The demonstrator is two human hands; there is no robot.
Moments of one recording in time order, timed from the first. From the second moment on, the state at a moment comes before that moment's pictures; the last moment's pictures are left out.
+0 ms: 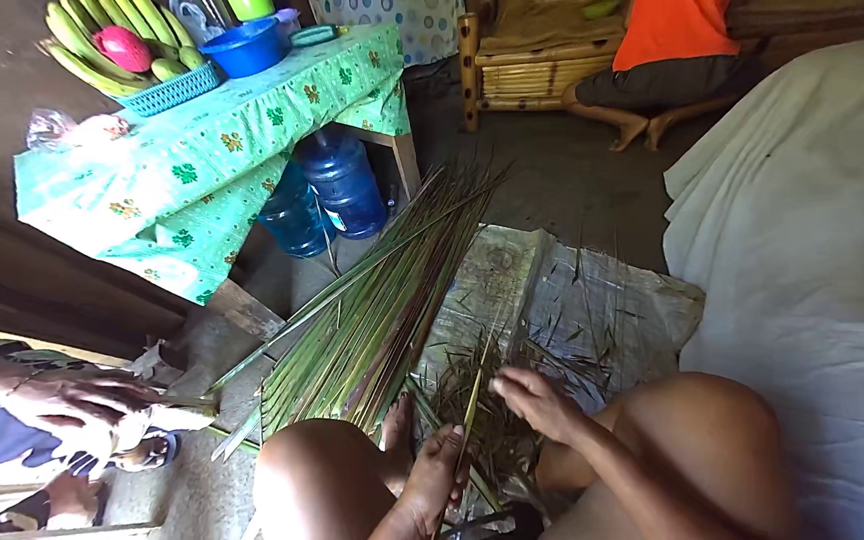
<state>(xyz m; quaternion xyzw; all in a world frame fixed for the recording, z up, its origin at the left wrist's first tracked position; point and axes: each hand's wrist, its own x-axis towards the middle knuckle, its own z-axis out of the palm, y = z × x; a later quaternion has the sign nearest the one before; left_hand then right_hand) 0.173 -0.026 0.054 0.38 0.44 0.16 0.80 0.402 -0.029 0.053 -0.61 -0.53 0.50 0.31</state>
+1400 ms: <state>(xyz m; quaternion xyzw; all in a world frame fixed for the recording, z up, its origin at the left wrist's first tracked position) 0.183 -0.021 0.054 0.36 0.46 0.18 0.79 0.391 -0.018 0.034 -0.67 -0.66 0.29 0.17</state>
